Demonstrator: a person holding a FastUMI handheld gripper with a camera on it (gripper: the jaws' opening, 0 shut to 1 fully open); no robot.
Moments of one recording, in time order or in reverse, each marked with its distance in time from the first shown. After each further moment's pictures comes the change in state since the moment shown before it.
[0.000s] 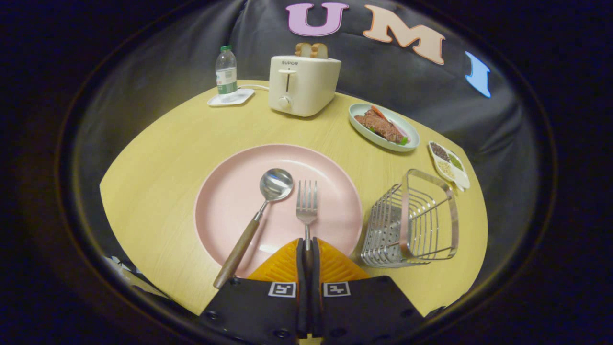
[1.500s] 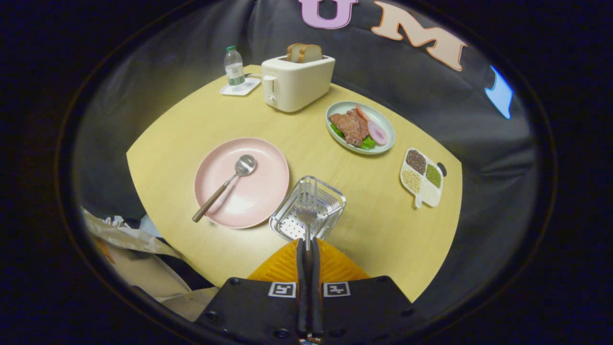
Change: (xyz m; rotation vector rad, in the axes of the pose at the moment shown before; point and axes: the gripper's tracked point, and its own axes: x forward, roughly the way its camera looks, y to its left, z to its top) arm -0.078 -0.128 0.016 -0.166 0.214 0.154
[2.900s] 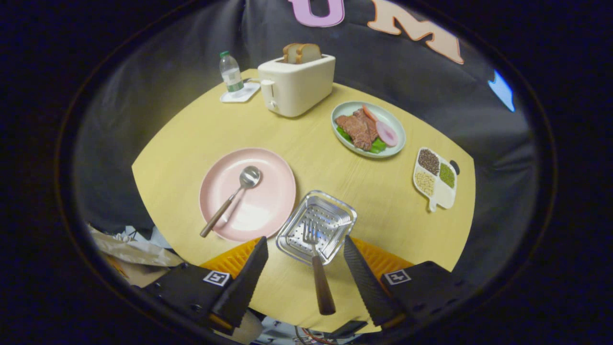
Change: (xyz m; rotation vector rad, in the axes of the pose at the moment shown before) arm 0.012 0.018 0.039 0.102 -0.082 0.024
